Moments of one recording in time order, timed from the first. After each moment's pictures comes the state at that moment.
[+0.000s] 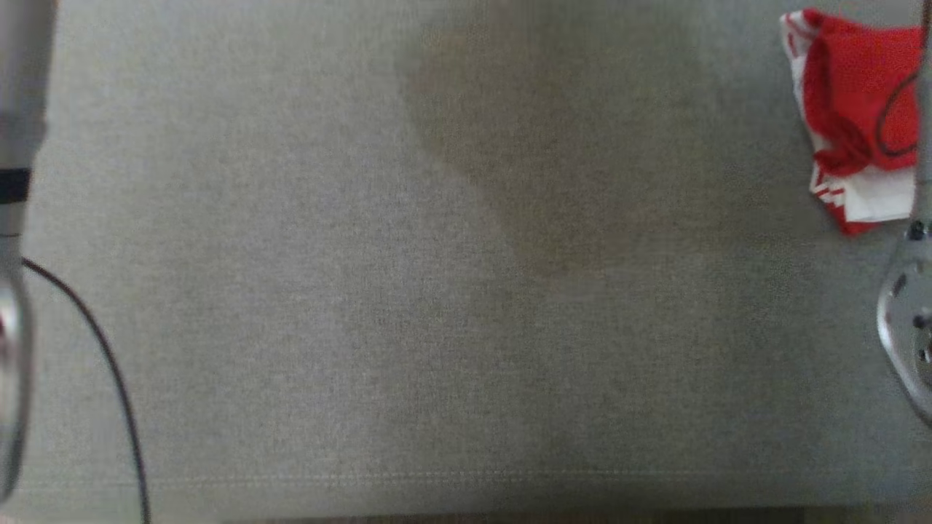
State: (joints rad) left arm -1.40 0.30 -0.53 0.64 -0.55 -0.06 -0.12; right arm -1.37 -0.11 -0.07 0.76 -0.11 0.13 -0.06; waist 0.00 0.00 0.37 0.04
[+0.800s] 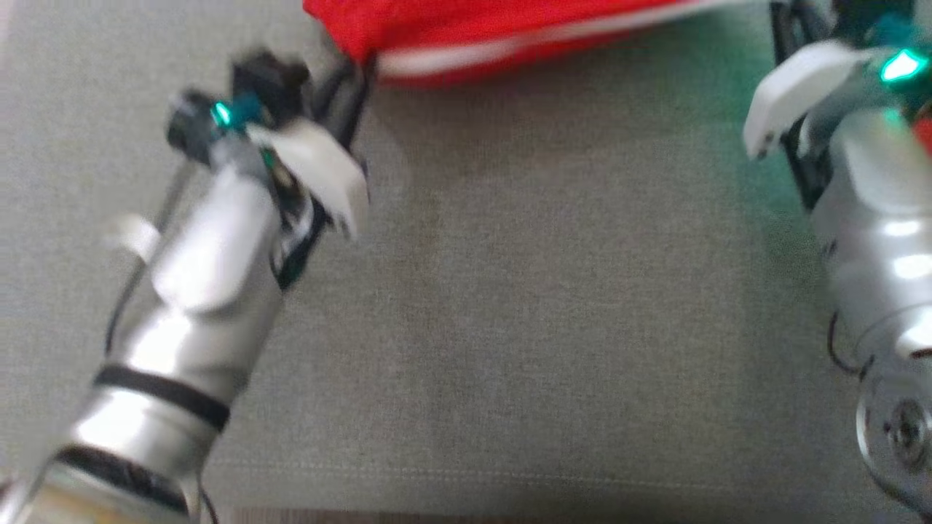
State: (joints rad) left arm -0.93 0.14 -0.64 0.82 -0.42 -0.12 -0.25; right arm -1.12 -0.14 -0.09 1.25 -0.26 0.13 -0.23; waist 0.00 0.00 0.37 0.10
